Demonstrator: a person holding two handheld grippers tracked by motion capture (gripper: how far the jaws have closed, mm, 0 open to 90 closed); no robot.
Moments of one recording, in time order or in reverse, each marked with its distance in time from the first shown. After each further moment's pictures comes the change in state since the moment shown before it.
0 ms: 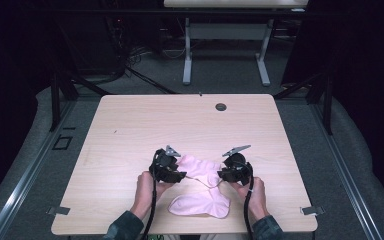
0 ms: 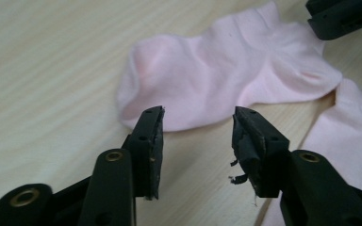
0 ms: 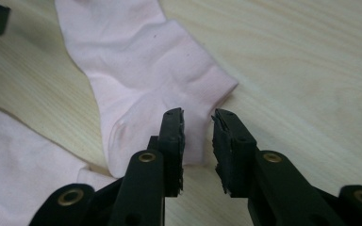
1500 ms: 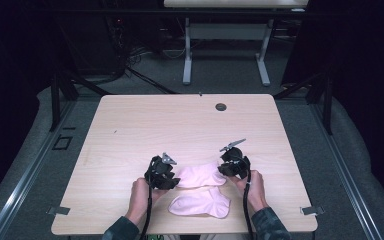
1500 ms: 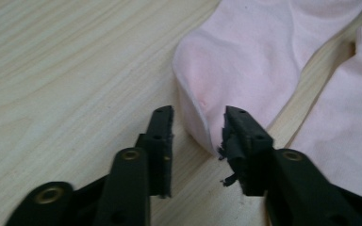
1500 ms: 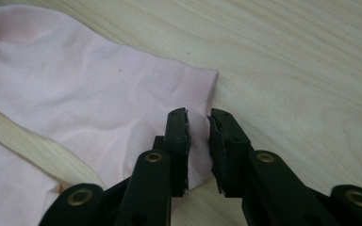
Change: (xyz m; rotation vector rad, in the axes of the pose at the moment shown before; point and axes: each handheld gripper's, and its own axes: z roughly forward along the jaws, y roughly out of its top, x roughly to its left) left arm -0.004 -0.027 0.003 0.050 0.018 0.016; right arm -0.007 0.015 0.013 0.038 -0.014 -0.020
